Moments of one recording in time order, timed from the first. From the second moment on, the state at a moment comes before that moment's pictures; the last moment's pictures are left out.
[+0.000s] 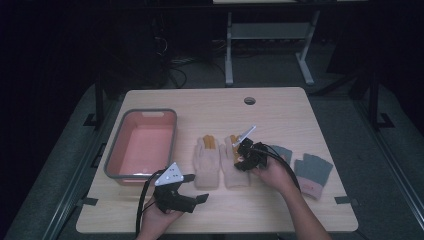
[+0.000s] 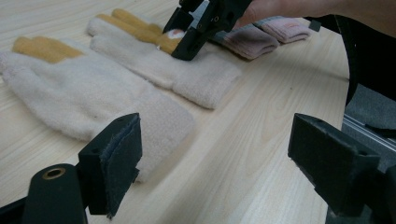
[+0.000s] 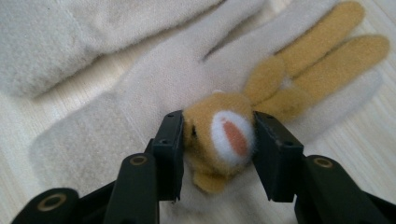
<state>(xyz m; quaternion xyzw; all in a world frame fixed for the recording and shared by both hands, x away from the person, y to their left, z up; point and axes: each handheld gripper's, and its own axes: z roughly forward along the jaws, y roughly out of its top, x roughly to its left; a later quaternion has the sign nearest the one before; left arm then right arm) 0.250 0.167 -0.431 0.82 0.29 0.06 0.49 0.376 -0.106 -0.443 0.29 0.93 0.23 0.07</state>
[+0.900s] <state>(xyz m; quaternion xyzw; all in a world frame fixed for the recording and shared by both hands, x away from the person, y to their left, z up) 0.248 0.171 -0.428 0.81 0.30 0.06 0.49 0.360 -0.110 -0.401 0.30 0.92 0.26 0.08</state>
